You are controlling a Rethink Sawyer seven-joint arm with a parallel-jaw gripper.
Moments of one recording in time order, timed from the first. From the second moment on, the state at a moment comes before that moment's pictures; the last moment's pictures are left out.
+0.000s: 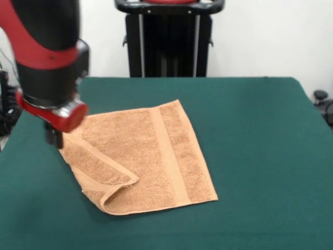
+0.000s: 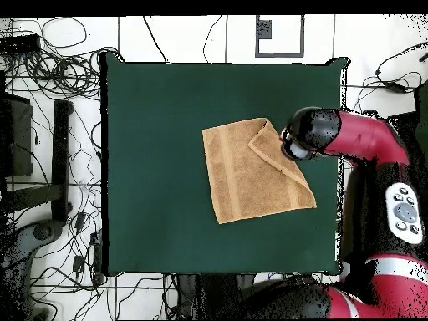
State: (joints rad) arm -0.48 -0.43 0.12 1.13 -0.37 0.94 2.08
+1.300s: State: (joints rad) arm -0.53 -0.47 0.11 1.20 -0.37 0.91 2.08
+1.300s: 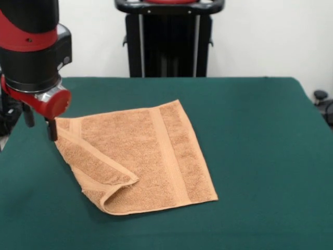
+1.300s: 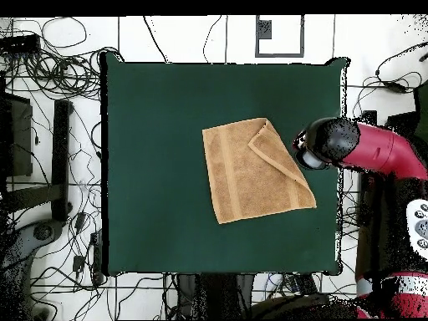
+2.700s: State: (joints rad) arm -0.46 -0.48 0.11 1.34 -0.36 0.89 2.08
